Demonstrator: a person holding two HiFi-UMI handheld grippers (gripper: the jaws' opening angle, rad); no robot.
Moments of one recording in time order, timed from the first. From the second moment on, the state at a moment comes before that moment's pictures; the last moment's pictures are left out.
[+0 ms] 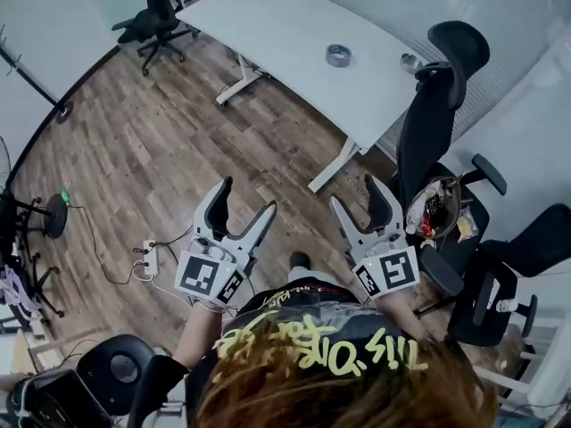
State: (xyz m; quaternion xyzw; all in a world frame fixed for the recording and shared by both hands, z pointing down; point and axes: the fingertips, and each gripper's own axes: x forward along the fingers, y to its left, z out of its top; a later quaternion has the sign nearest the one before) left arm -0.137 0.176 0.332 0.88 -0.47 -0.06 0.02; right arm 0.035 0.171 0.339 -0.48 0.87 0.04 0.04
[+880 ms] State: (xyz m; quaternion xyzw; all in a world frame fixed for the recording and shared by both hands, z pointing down) left arm -0.105 0.039 0.324 0.89 -0.45 -0.05 0.02; right arm 0.062 0.046 0.327 -0.50 0.86 0.04 0.04
